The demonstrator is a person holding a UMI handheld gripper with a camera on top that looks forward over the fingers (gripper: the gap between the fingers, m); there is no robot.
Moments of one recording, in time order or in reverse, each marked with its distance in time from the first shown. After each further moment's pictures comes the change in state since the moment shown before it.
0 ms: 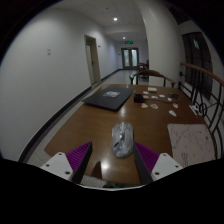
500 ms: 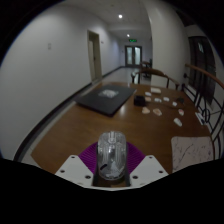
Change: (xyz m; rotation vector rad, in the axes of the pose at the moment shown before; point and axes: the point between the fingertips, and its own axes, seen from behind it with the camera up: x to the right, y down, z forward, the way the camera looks) arm 0.027 -0.024 0.075 -0.035 0.002 -0.056
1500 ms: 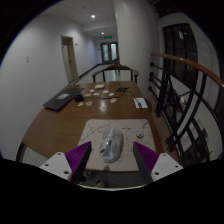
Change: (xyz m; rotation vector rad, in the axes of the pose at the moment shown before) arm 0.259 0.052 -0.178 -0.038 0.161 0.152
